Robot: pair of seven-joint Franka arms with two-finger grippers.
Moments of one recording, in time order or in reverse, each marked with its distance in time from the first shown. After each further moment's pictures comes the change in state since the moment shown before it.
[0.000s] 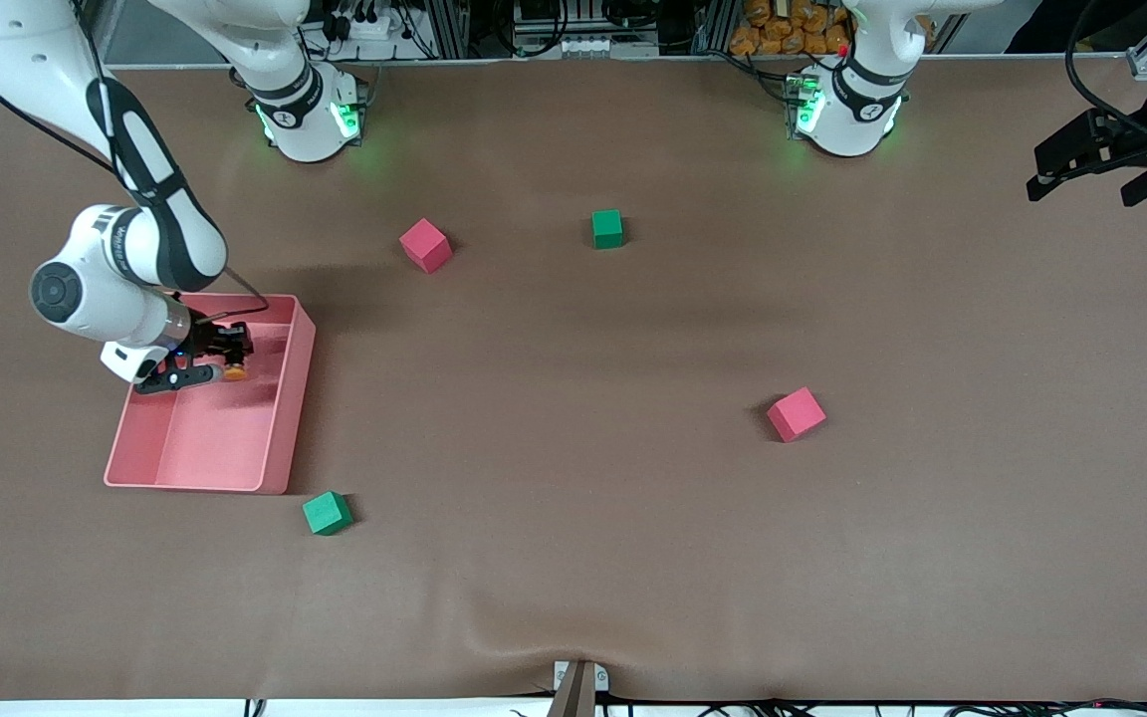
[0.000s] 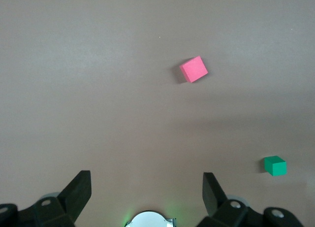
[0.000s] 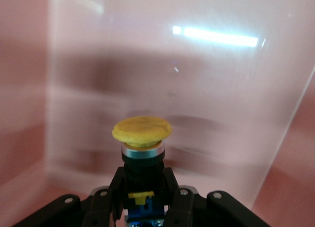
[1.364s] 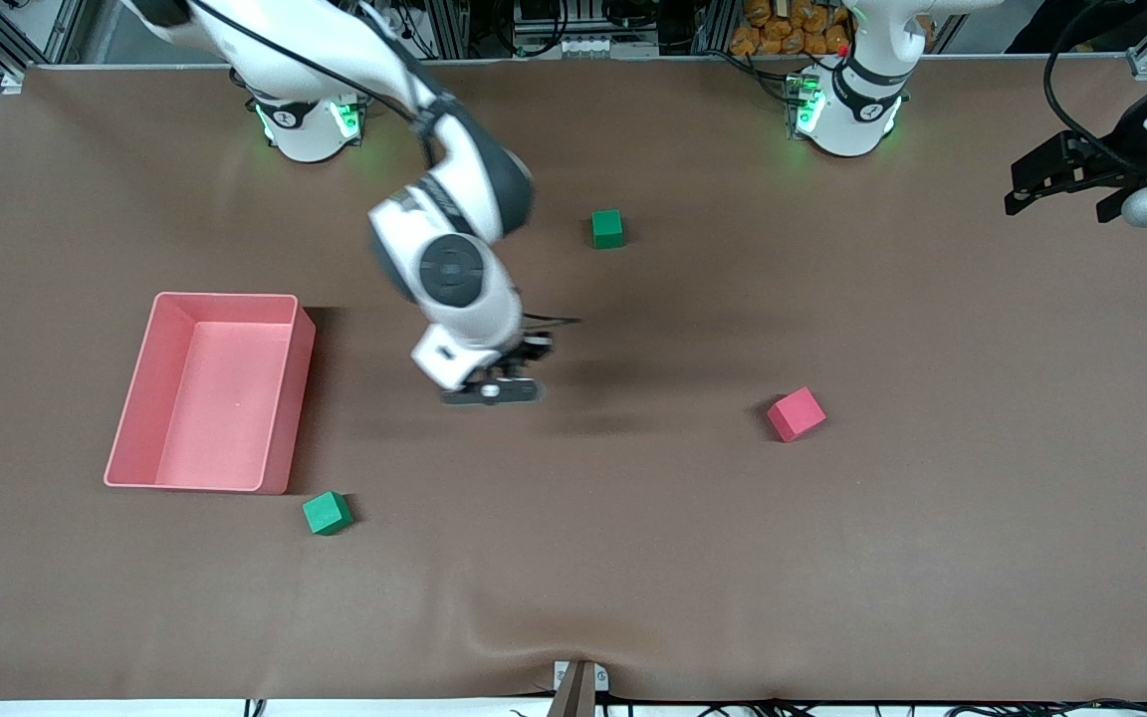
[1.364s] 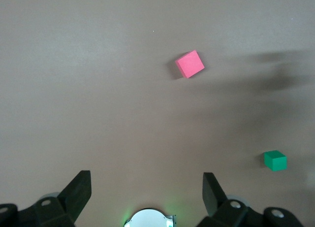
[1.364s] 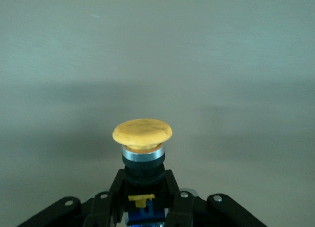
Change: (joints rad) left arm -0.015 0.041 -0.011 0.004 -0.001 -0.001 0.004; right arm 0.817 0.406 0.018 0.857 0.012 -0.234 1.044
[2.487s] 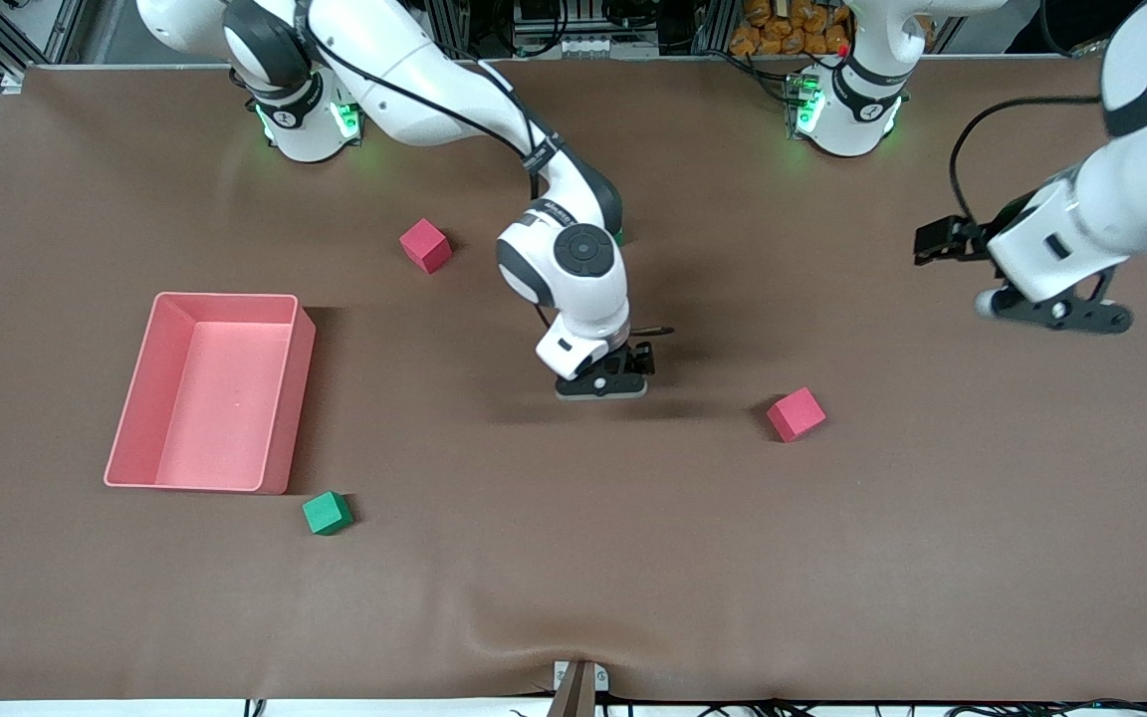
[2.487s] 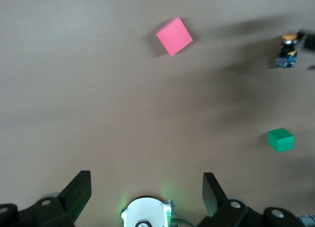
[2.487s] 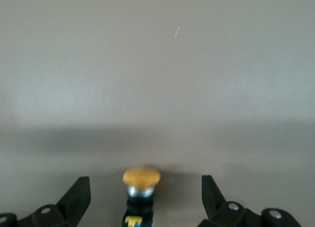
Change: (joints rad) left arm -0.073 0.199 -0.026 -0.016 -0.015 0.001 0.000; right arm 0.180 0.187 -0.133 0.172 -0.062 0.185 0.151
